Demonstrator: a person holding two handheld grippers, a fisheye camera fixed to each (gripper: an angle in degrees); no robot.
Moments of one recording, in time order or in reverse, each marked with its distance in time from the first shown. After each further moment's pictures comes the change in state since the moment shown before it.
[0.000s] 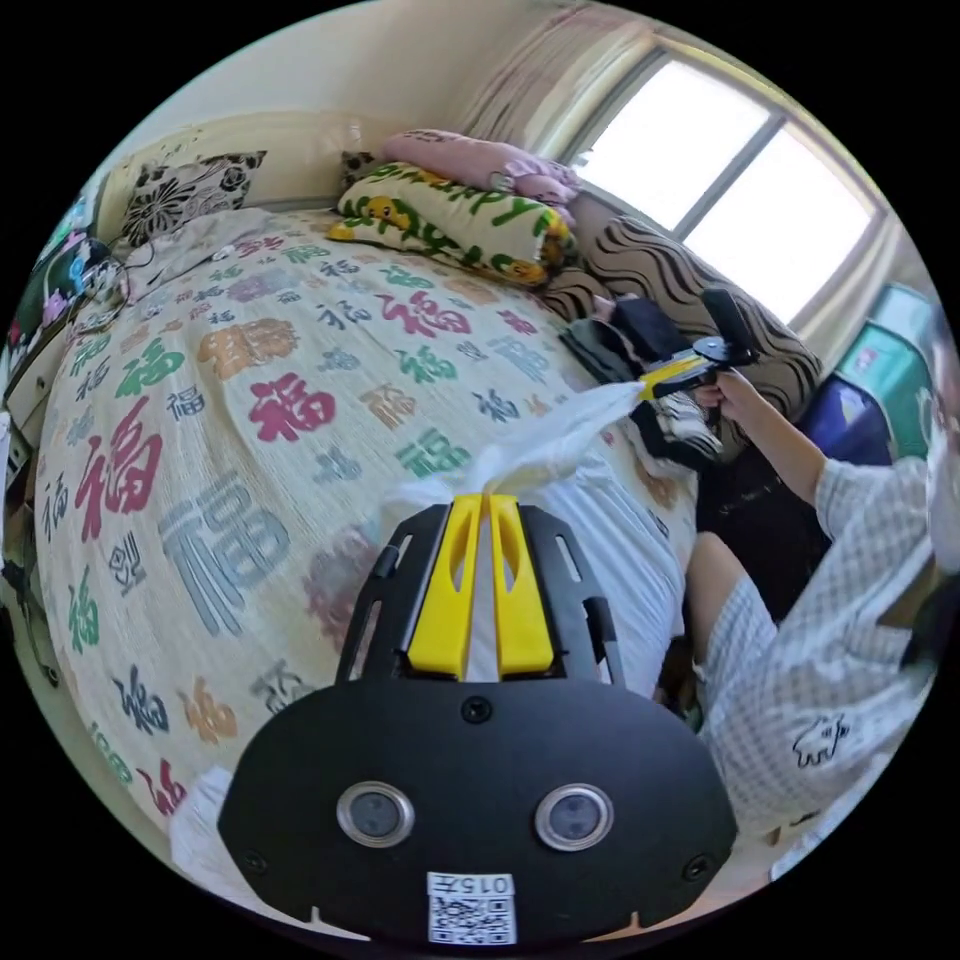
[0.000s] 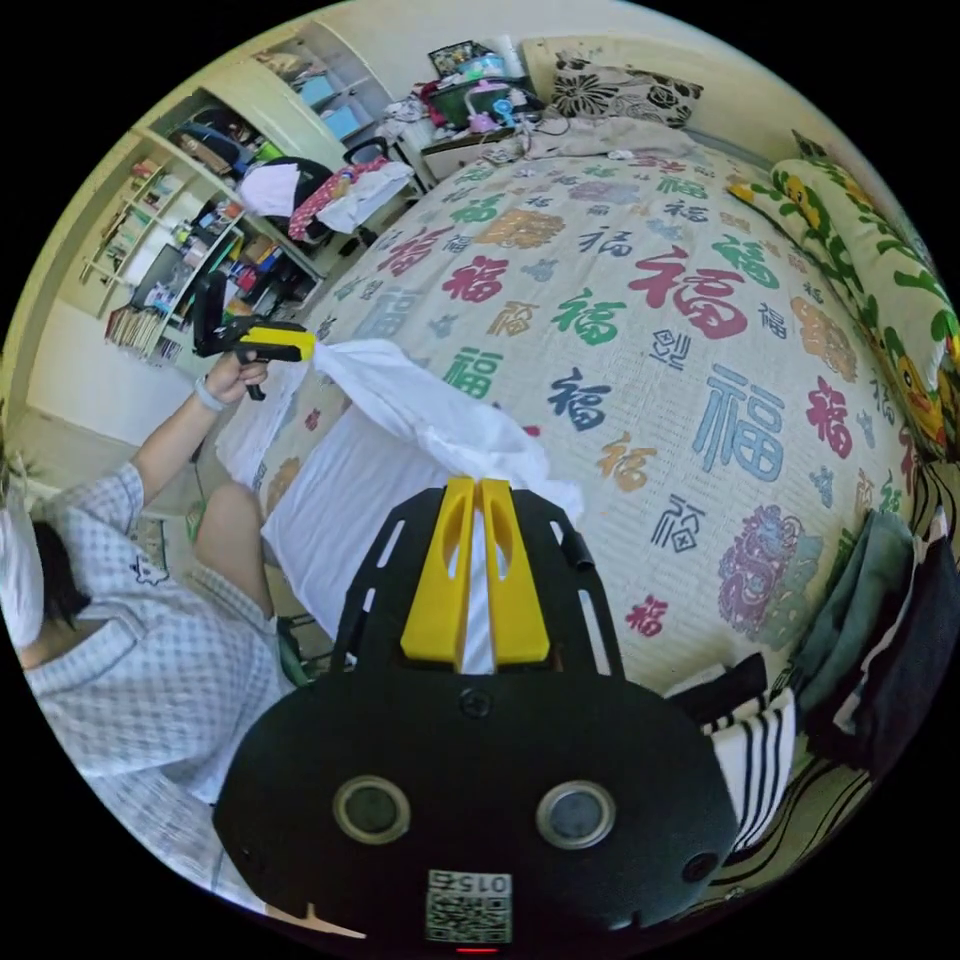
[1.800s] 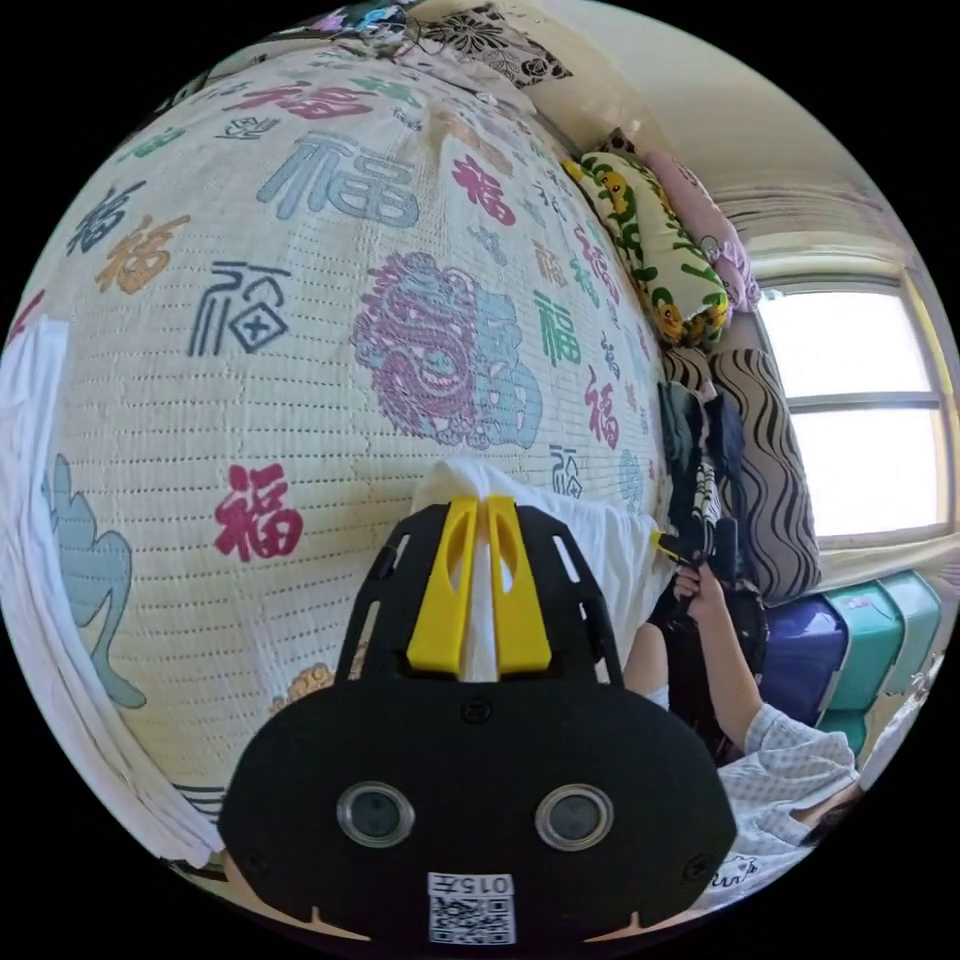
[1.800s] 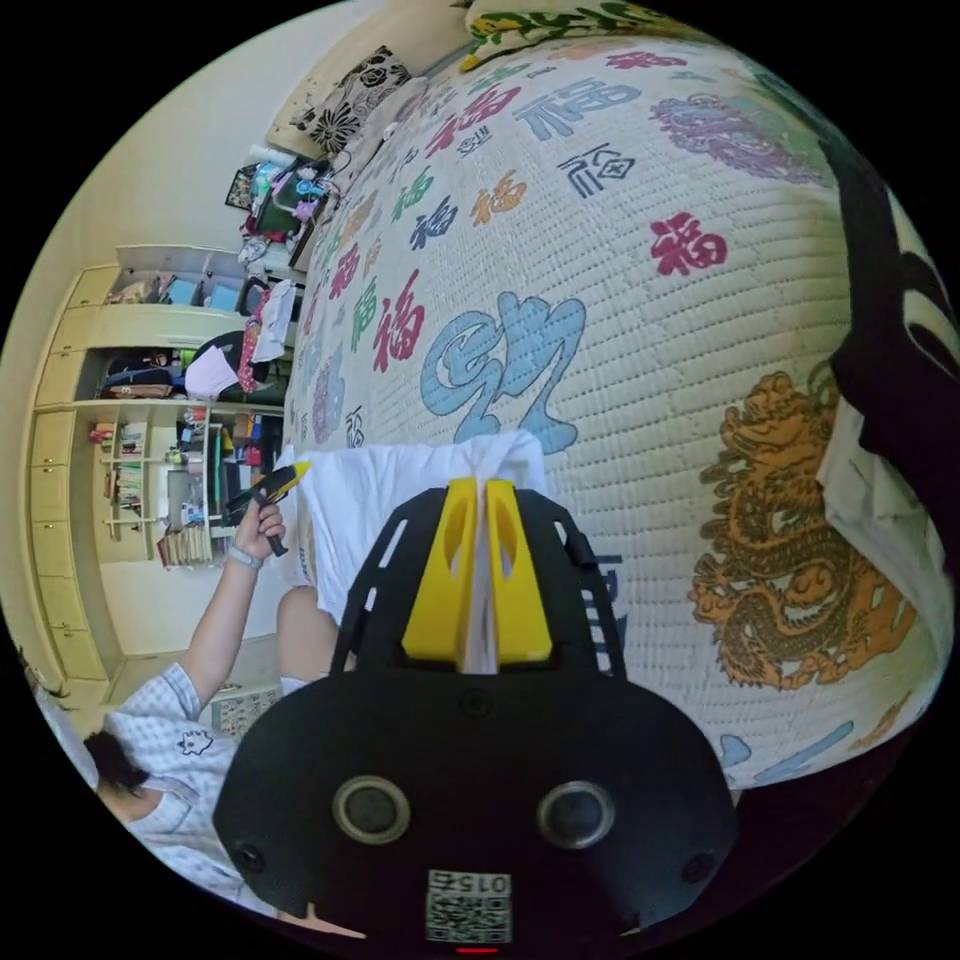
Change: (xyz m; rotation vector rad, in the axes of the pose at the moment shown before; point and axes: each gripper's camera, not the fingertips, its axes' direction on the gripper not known) left arm -0.057 0.166 -0.079 -0.036 0.115 -0.696; right arm 0.007 0.275 -0.083 0.111 -0.314 0.622
